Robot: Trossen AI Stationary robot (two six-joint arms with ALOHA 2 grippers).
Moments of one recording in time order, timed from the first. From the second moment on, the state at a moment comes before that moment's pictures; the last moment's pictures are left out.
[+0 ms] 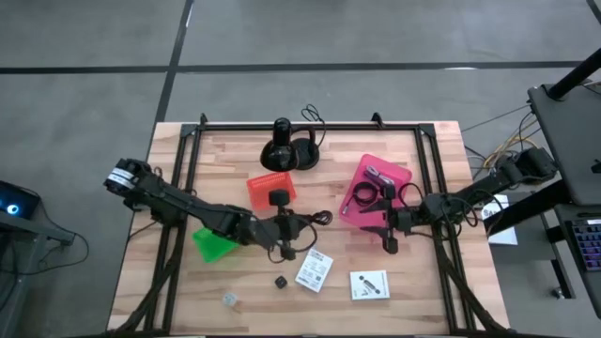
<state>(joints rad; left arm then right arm) -0.35 1.56 1.07 0.03 -0.64 0.14 0.35 0.96 0.18 0.85 0.25 -0.43</state>
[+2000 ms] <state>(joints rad) -0.28 1.62 1.01 0.24 -0.55 0.25 0.14 1.59 0.39 1.37 -0.04 -0.38</state>
